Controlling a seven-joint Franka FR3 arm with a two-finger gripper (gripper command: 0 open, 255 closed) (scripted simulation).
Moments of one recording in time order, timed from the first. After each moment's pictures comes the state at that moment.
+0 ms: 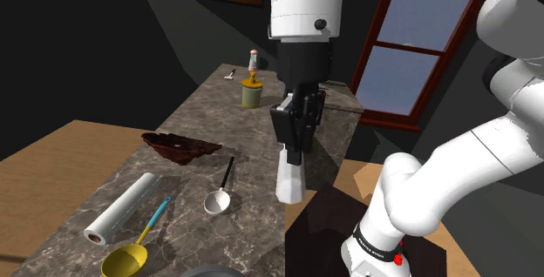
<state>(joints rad) 0.24 -0.53 0.40 -1.91 0.38 1.27 0.60</state>
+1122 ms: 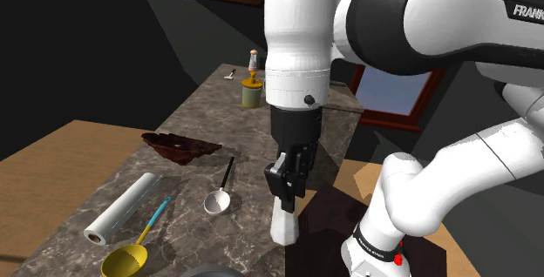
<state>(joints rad) 0.27 -0.61 0.46 -2.17 0.43 1.46 0.59</state>
